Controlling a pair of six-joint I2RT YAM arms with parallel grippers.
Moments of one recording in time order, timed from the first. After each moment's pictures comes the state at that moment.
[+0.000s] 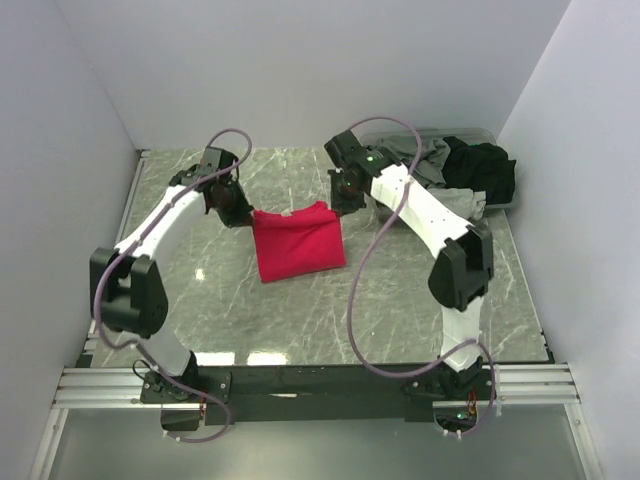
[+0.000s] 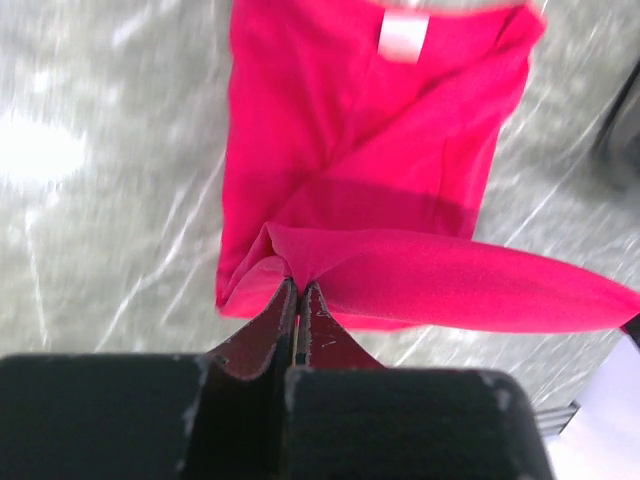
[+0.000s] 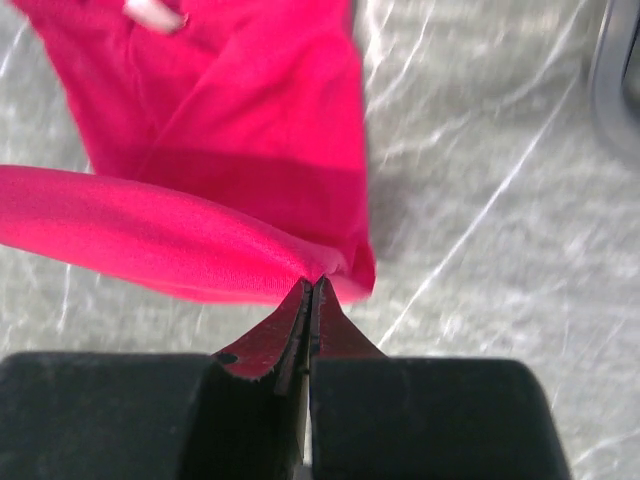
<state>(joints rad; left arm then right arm) -0.25 1.62 1.38 -0.79 0.11 -0.72 0.59 1.93 1.89 -1.03 0.10 0.51</state>
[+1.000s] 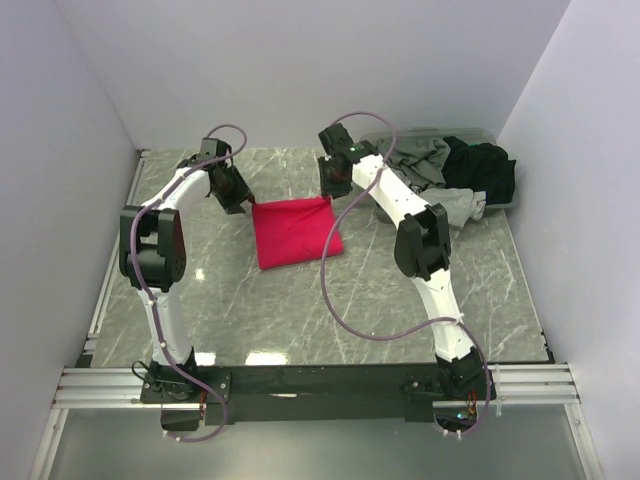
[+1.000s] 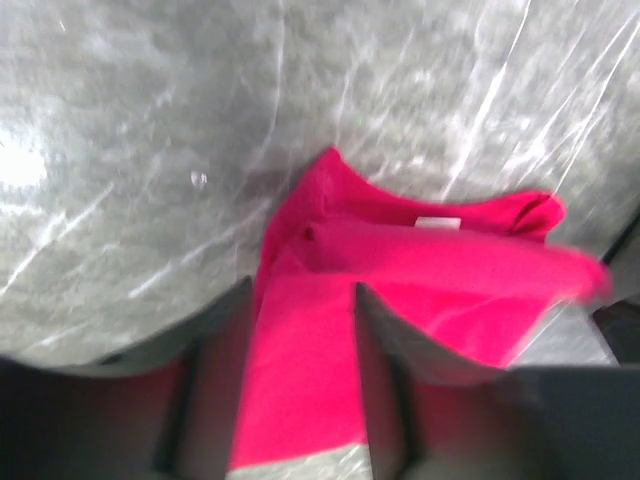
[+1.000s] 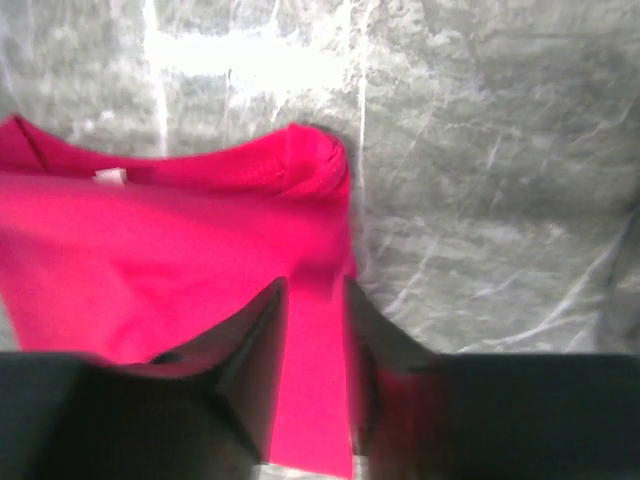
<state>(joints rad) -0.12 2.03 1.62 -0.63 0.18 -0.69 0.50 2.40 2.32 -0.94 0.05 0.38</state>
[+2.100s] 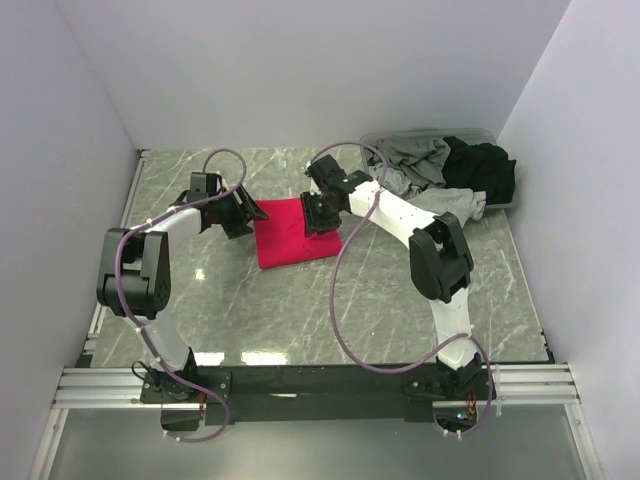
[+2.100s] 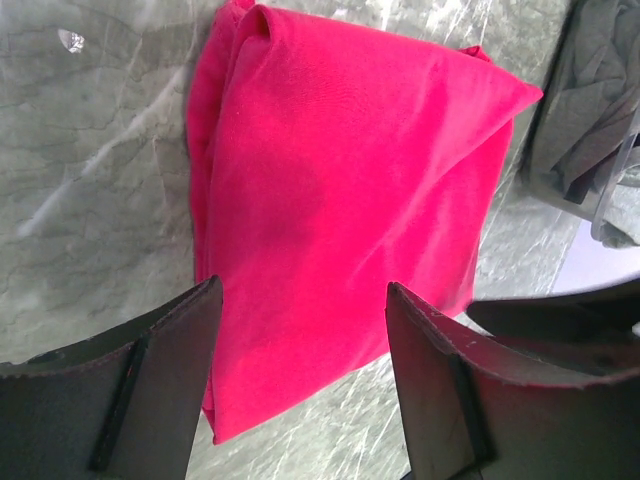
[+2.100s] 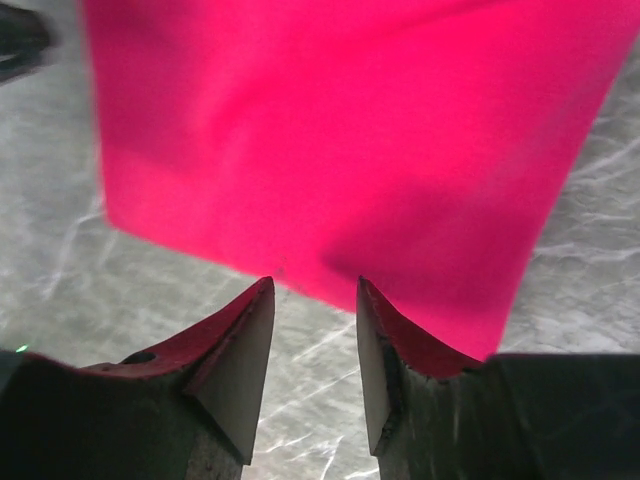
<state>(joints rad) -0.10 1.78 1.10 -0.16 0.45 -0.70 0.62 2.09 1.77 -0.73 -0.16 0.37</state>
